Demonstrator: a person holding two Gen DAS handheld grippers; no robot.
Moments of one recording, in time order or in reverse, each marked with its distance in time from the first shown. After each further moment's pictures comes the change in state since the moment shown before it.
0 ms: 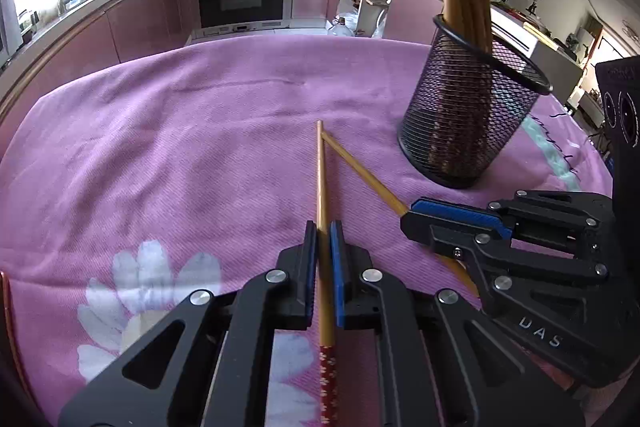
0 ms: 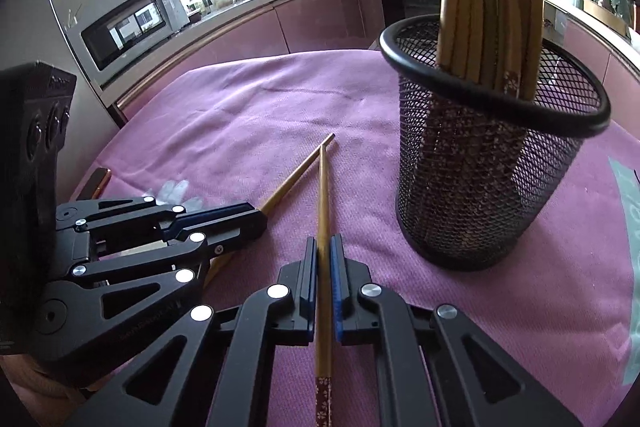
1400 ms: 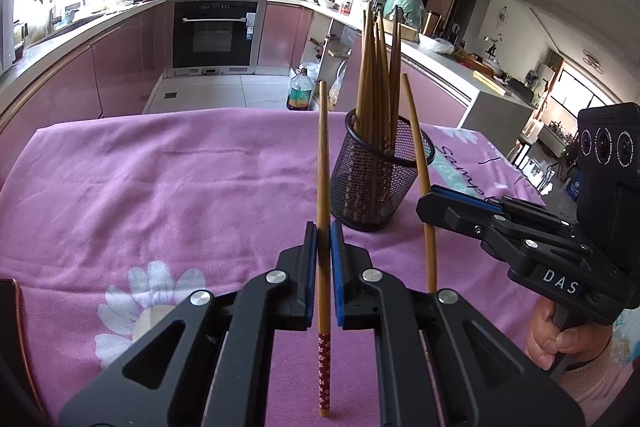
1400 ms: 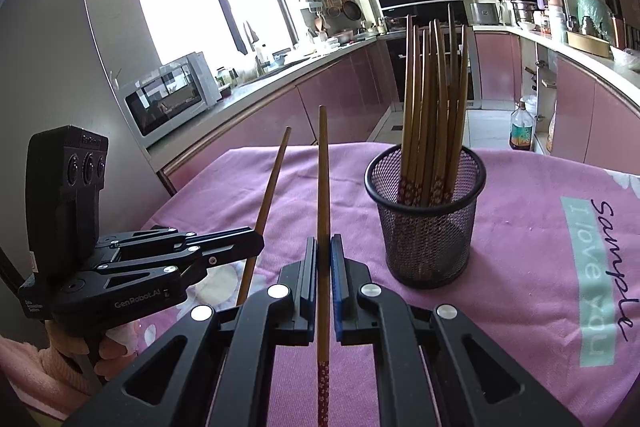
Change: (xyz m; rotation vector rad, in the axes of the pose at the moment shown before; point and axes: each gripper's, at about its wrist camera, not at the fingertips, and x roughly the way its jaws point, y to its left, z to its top) left arm -0.098 -0.014 0.001 -0.006 -0.186 -0.152; right arm -0.101 -0.010 -0.004 0.025 -0.268 0.091
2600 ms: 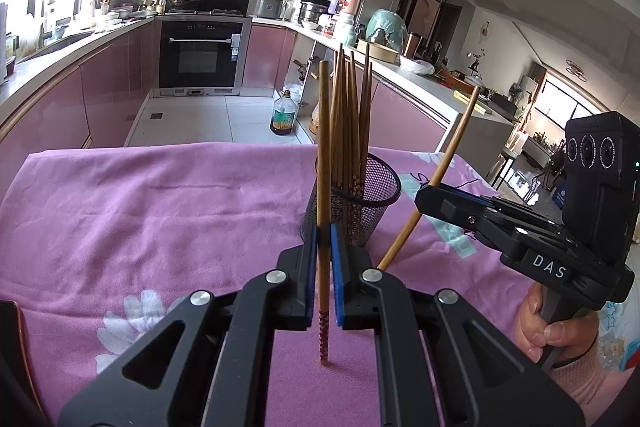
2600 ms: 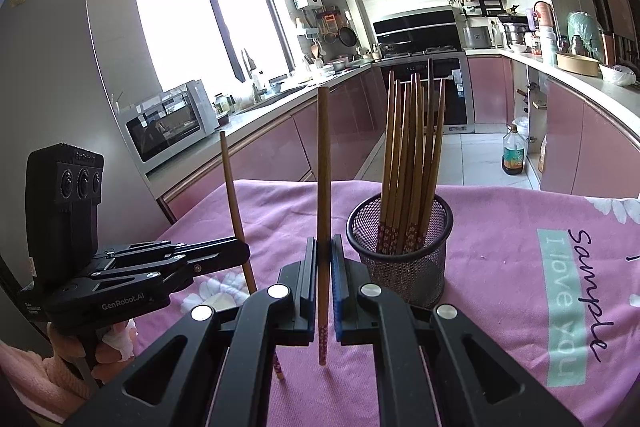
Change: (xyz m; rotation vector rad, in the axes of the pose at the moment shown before) left arm -0.022 -0.011 0.018 0.016 -0.076 -0.059; right arm -0.025 -0.010 0.017 -0.006 -0.095 -0.018
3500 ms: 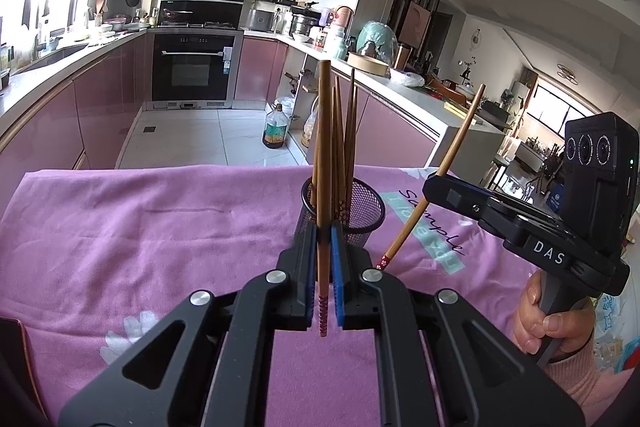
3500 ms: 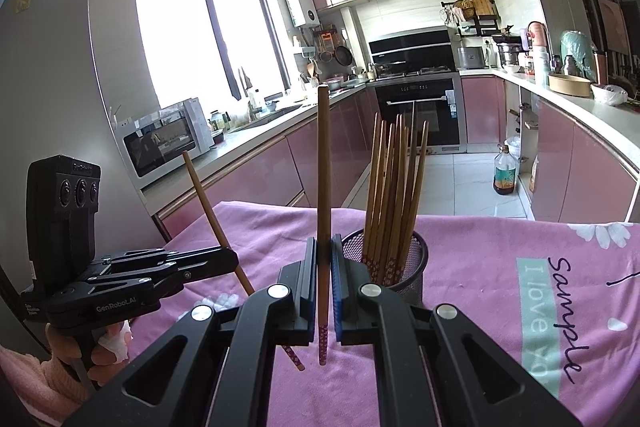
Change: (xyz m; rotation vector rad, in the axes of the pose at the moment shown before) left arm -0.008 -0.007 0.017 0.015 -0.045 -0.027; right arm -0.019 -0.003 0.014 -0.019 -0.069 -0.029
